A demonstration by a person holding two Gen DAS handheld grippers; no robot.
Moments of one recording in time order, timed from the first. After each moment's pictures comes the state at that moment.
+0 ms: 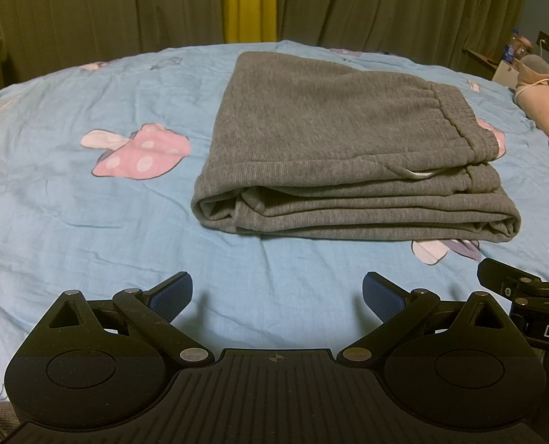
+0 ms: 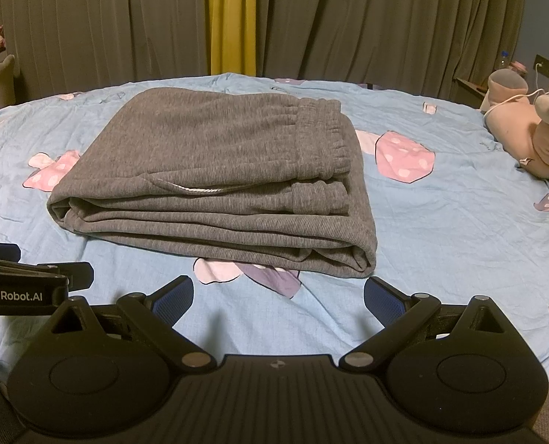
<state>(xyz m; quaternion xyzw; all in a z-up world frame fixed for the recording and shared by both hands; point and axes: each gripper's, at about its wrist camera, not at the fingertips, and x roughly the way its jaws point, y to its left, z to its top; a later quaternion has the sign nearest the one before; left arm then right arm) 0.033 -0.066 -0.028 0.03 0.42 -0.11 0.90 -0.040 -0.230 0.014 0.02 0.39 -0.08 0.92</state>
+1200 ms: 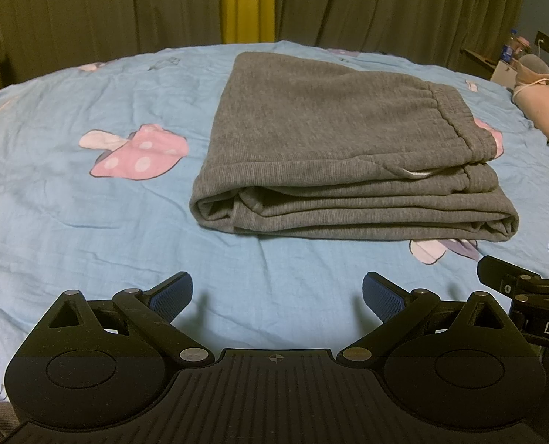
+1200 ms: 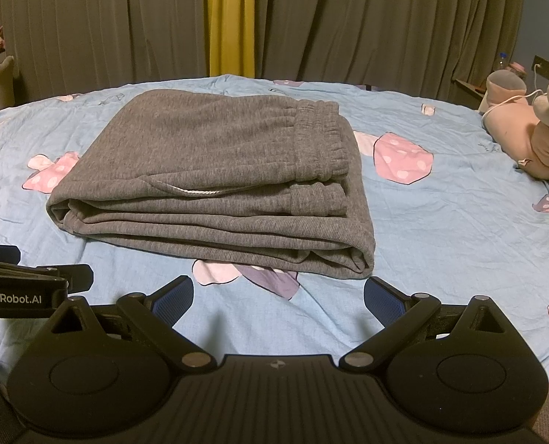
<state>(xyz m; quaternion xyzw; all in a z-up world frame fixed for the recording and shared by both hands) 0.032 -0.069 -0.026 0.03 0.42 -0.12 0.90 -0.040 -0.229 0.016 0.02 0.39 -0.09 0.92</state>
